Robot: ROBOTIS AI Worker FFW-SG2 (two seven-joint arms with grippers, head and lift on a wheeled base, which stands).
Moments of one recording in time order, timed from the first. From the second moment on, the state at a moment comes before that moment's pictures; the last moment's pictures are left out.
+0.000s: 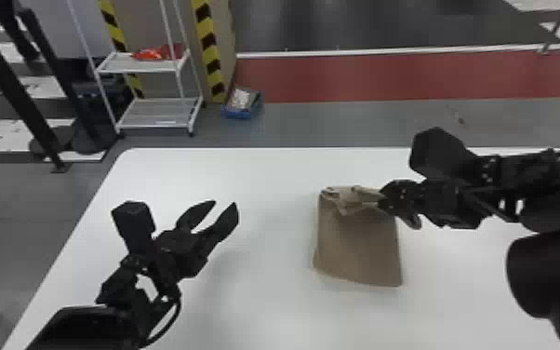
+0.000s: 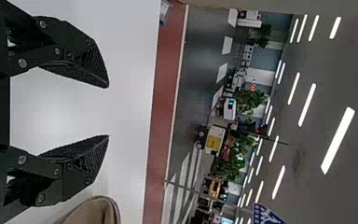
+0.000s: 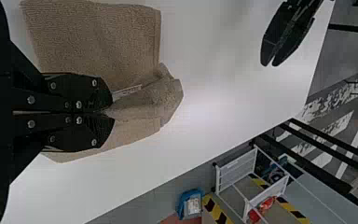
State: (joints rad) left arm 0.18 0.15 0.05 -1.75 0.31 0.27 -0.31; right arm -0.13 -0.18 0.17 -1.95 0.83 0.45 1.28
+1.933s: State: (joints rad) left arm 0.07 0.14 -0.22 -1.66 0.29 0.56 -0.55; right arm -0.16 -0.11 0.11 -1.87 0.71 0.38 1.23
